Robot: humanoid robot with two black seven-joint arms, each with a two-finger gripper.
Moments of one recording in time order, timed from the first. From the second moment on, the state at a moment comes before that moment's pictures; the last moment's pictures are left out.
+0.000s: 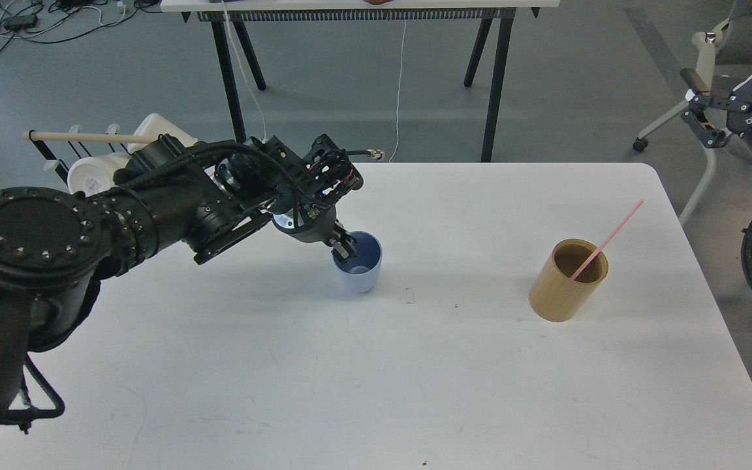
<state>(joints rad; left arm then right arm) -1.29 -0.04 0.30 -0.49 1.74 -0.49 -0.49 0.74 -0.80 0.59 0.91 -0.01 0.49 0.49</state>
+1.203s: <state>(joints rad) -1.12 -0.01 -0.36 -0.52 1.42 -0.49 -0.49 0.78 -0.88 0.56 0.91 -0.53 0.42 0.49</state>
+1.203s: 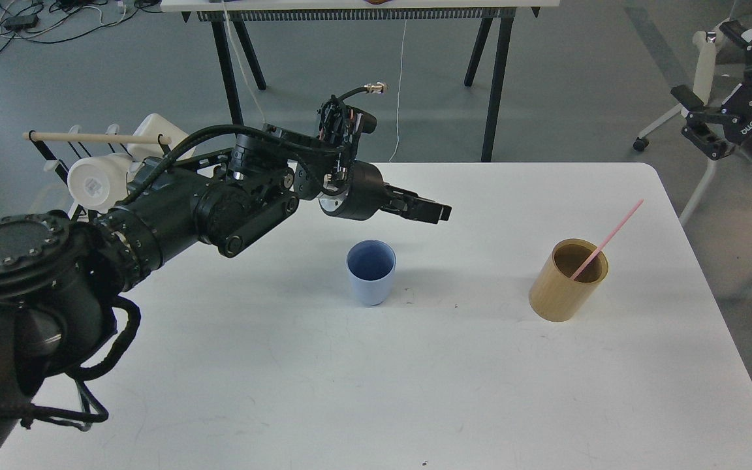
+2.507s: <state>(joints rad) -0.89 0.24 -0.63 -0.69 0.72 -0.49 -0.49 0.59 -0.85 0.26 1.11 -1.12 -0.29 0.49</state>
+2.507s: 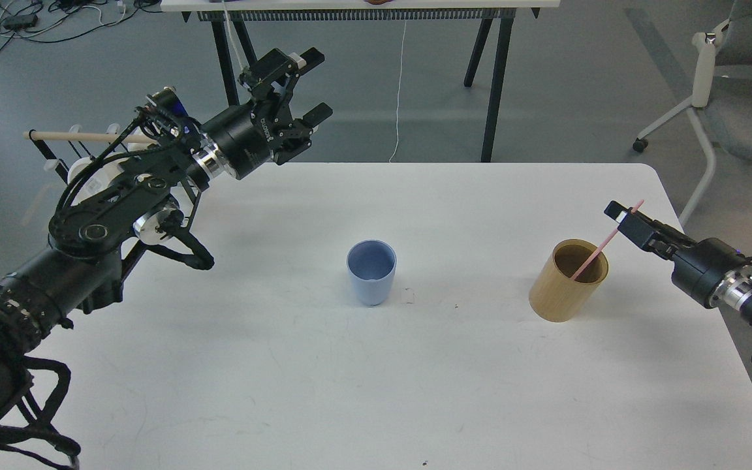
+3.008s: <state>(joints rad) -0.87 0.24 -0.63 -0.69 0.72 -0.49 -0.49 0.58 -0.87 0.27 1.11 -1.12 -0.32 0.49</state>
